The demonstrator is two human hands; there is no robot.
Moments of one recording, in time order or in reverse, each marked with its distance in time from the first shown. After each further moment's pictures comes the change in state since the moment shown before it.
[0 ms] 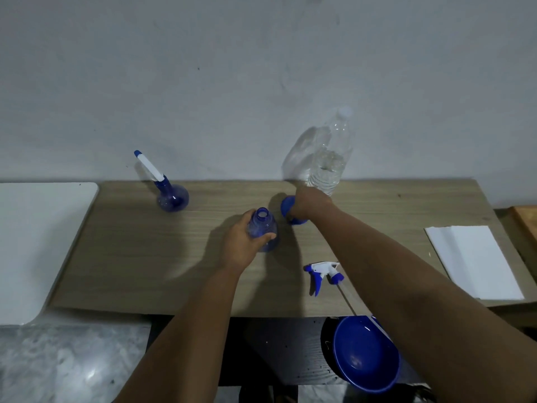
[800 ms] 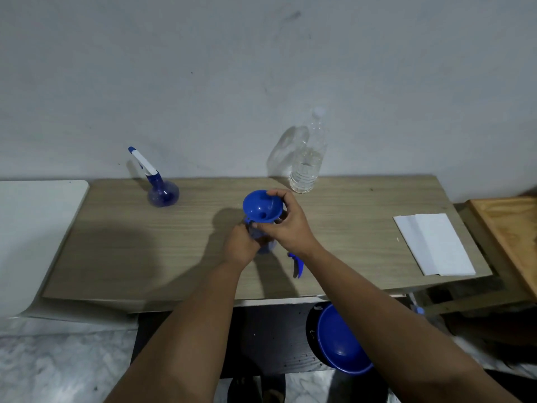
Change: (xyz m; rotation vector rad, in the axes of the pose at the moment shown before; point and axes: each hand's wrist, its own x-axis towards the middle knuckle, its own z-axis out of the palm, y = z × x) left_hand -0.043 0.029 0.017 0.196 -0.067 -0.160; right_hand -0.133 -0.009 0.054 1.194 0.326 -0.401
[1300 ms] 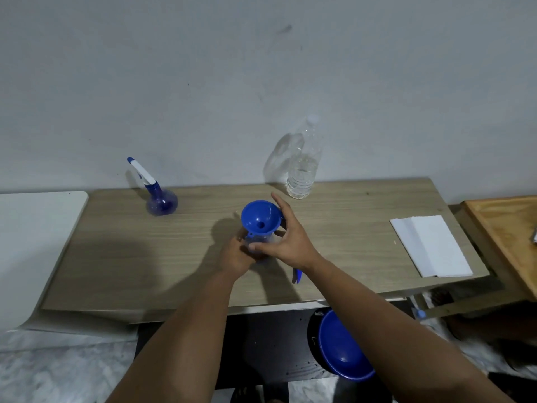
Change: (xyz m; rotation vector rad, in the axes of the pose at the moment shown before) left_hand -0.007 -0.012 -0.010 -0.185 -0.180 0.049; right_hand -0.020 -0.001 -0.014 -0.160 -0.153 0.003
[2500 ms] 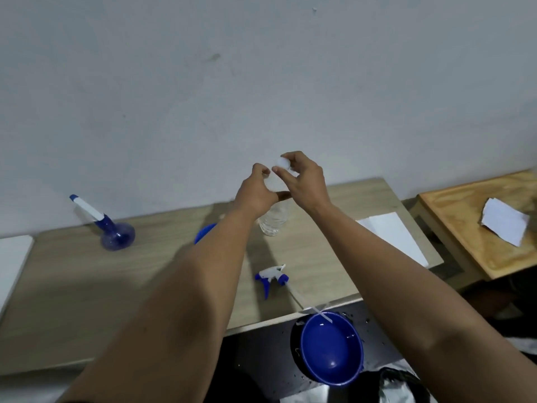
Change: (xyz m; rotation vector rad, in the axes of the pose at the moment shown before) left_hand 0.086 0.193 0.062 0.187 0.010 0.257; right_hand 0.065 -0.056 -0.152 -0.197 0.505 -0.042
